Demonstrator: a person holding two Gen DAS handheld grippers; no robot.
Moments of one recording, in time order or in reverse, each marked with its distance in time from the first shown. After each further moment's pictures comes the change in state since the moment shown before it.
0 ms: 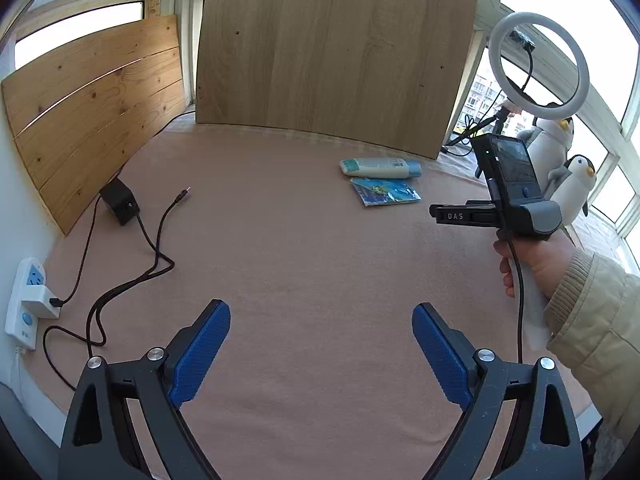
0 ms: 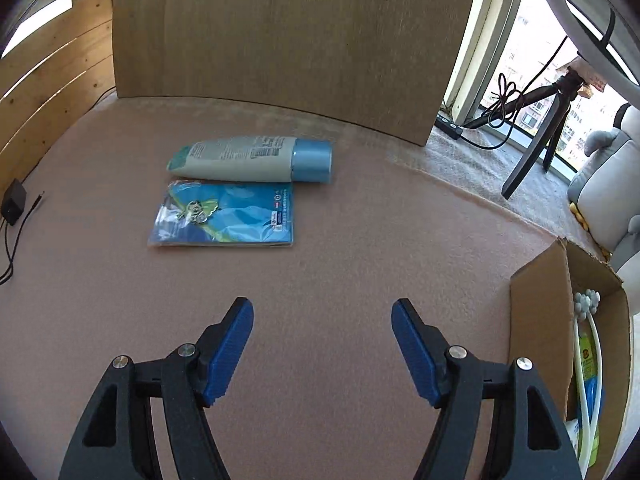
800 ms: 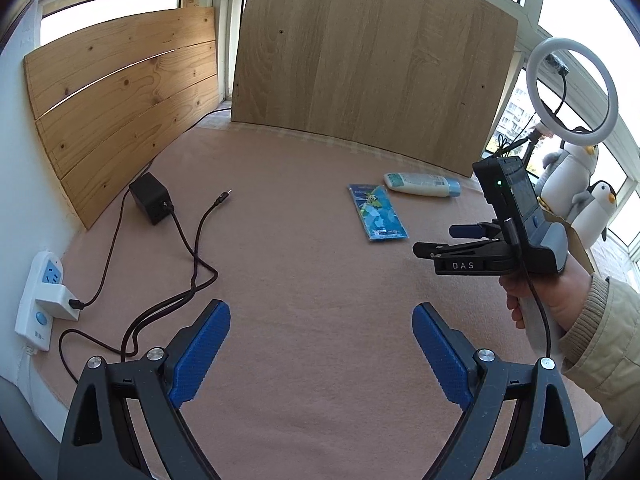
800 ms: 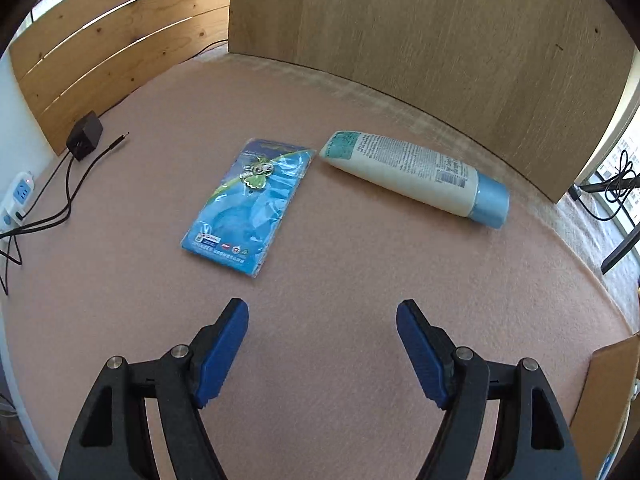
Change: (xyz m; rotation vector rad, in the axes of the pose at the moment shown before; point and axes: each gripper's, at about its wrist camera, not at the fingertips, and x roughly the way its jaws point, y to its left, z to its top) left arm 0.007 0.041 0.012 -0.072 -0.007 0.049; right arm -0.001 0.095 0.001 -0.264 0.039 0.266
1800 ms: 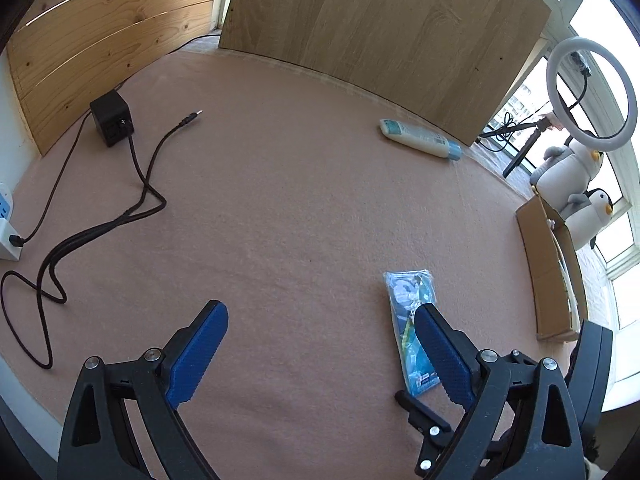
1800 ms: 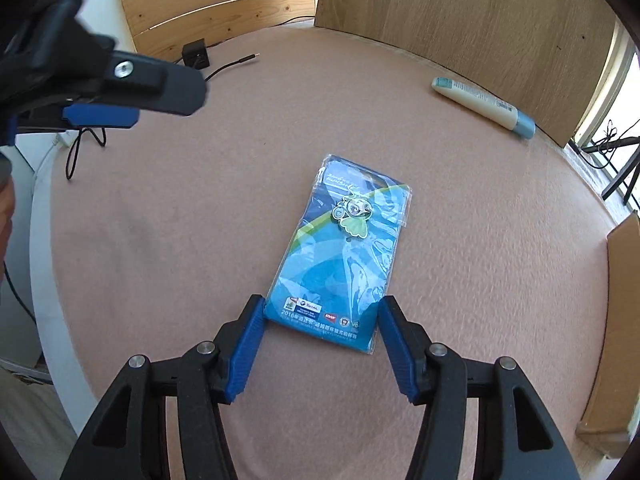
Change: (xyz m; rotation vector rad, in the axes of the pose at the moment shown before) left arm 0.061 -0.009 -0.023 -0.123 0.207 -0.114; right arm -0.067 0.124 -0.144 -0.051 -0.015 0.001
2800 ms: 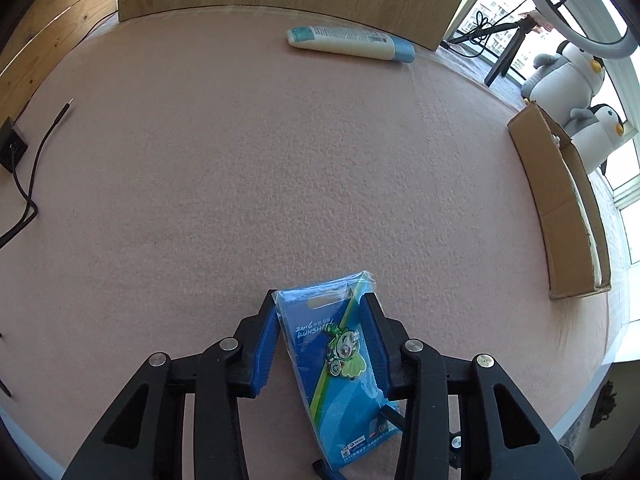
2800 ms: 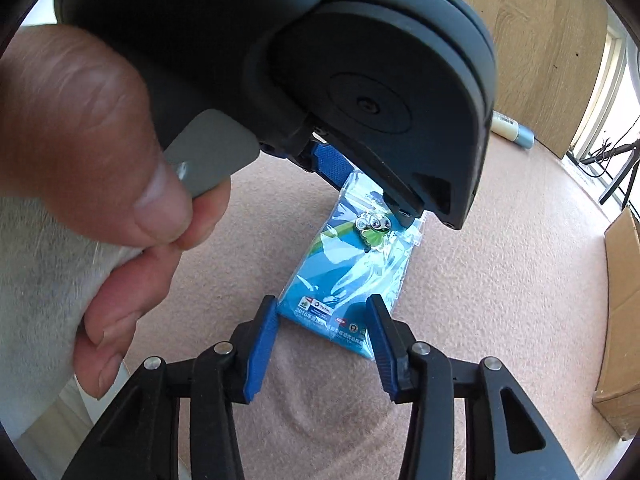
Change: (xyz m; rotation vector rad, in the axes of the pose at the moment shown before) left arm 0.079 -0.086 -0.006 0.161 0.218 0.024; right arm -0.024 0.010 -0.028 -0.047 -0.098 0.024
